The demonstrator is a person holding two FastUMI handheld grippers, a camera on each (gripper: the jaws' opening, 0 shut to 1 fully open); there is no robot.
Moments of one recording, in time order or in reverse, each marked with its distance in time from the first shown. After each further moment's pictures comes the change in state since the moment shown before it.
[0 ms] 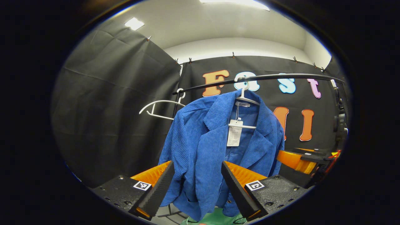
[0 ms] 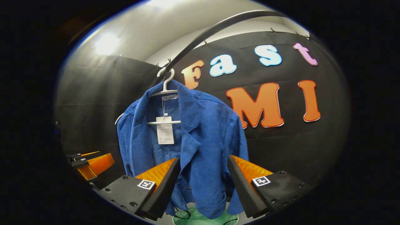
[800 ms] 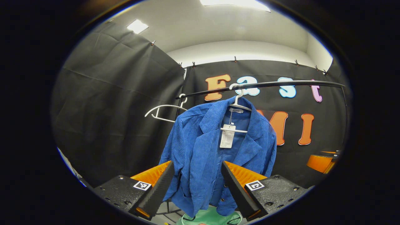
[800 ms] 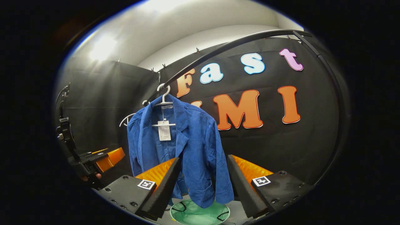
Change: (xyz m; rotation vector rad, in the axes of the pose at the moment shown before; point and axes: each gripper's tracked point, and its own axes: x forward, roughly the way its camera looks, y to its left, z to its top) left arm -0.047 -0.026 0.020 -0.017 -0.036 0.051; right arm -0.164 -0.051 0.033 0.014 -0.036 -0.096
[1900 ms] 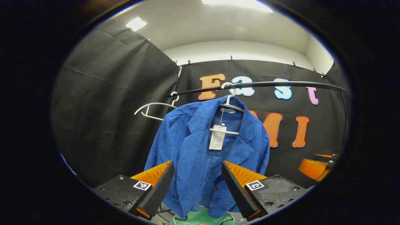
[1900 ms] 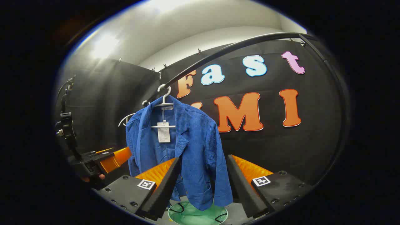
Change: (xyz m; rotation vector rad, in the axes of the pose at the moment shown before) left arm 0.017 -0.028 -0.001 -0.043 0.009 -0.063; right arm 0.005 0.009 0.005 -0.028 -0.003 0.004
